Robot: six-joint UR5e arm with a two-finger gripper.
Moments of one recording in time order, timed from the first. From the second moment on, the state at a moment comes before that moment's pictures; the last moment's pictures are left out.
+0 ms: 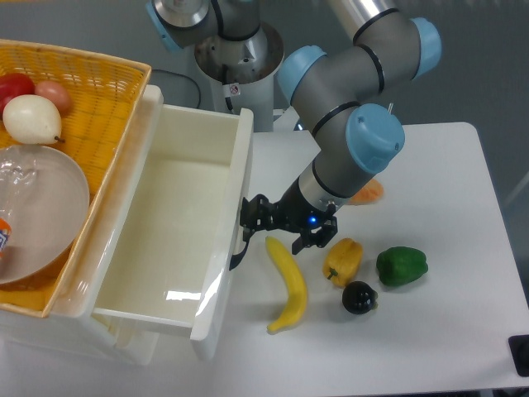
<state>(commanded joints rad) 2.56 -1.95 -1.46 -1.44 1.11 0.60</state>
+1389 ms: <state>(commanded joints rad) 2.59 -1.92 -1.43 -1.43 1.10 0.60</state>
